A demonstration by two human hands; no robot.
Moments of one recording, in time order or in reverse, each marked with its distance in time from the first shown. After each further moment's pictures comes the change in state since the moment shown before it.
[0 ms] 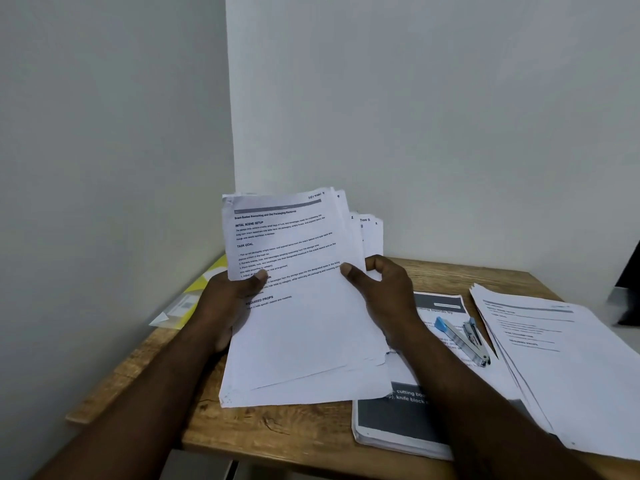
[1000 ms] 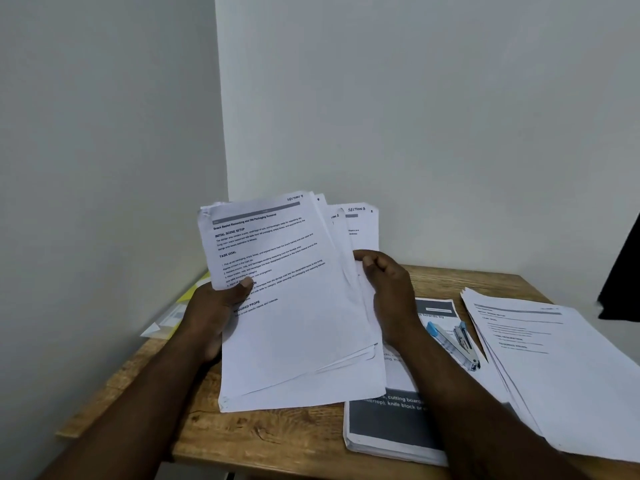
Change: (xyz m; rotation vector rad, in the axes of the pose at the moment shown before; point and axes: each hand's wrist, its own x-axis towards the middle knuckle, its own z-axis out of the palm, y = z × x) left_hand 0.003 -0.001 -0.002 -0.085 0.032 0.053; right_hand 0.006 -0.009 -0.010 0.231 0.001 -0.034
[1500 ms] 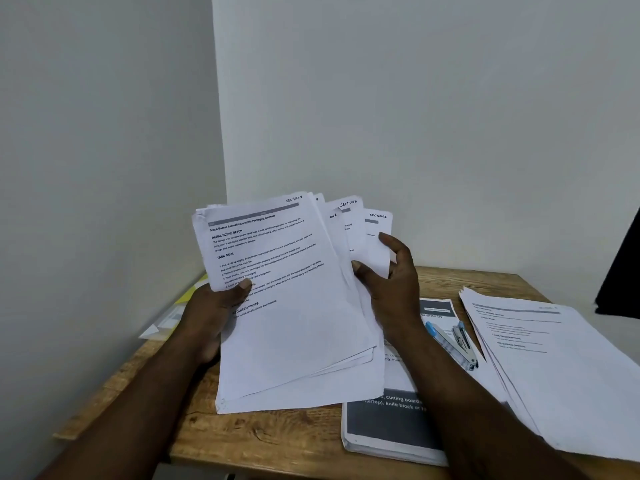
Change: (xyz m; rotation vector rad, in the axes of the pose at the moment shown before) left_hand 0.000 -0.001 -0.002 -0.011 -0.012 -0.038; right_hand -0.003 -0.005 -0.003 -0.023 0.123 -0.060
